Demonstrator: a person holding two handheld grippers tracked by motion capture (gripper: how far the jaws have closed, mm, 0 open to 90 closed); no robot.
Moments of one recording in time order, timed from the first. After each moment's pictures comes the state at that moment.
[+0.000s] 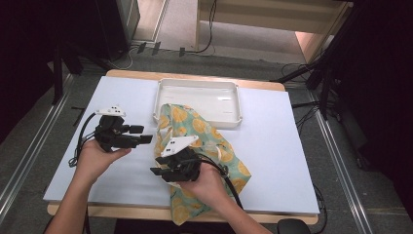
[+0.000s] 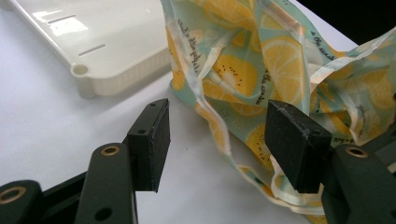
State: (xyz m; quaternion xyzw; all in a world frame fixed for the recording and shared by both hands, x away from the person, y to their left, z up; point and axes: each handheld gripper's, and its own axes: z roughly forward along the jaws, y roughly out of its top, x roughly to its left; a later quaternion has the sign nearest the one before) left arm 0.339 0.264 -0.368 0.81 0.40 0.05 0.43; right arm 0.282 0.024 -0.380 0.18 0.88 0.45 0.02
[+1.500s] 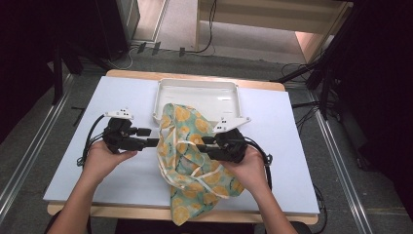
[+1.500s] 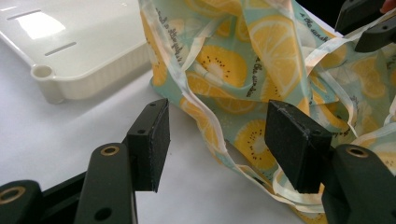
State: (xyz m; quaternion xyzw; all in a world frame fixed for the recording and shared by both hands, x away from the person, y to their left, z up) left arm 0.343 0.251 -0.379 0.82 0.37 0.02 0.43; right arm 0.321 -0.079 -0.361 0.27 0.86 0.43 0.08
